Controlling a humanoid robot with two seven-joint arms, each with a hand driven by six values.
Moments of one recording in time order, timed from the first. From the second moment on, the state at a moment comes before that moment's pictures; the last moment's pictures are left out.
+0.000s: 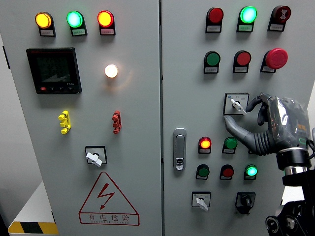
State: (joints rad) left arm -0.03 -0.10 0.05 -0.18 0.04 -0.05 -0.03; right arm 0.76 0.16 1.56 1.49 -2.65 -0.11 -0.15
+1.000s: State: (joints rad) left arm -0.03 -0.10 0.05 -0.18 0.04 -0.05 -0.03; right arm 0.76 0.16 1.55 1.48 -2.66 -0.11 -0.18
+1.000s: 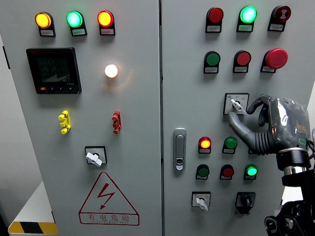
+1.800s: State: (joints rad) left arm -0.03 -0.10 0.05 -0.18 0.04 -0.05 -0.03; right arm 0.78 0.16 1.55 1.47 -2.67 -0.11 -0.20
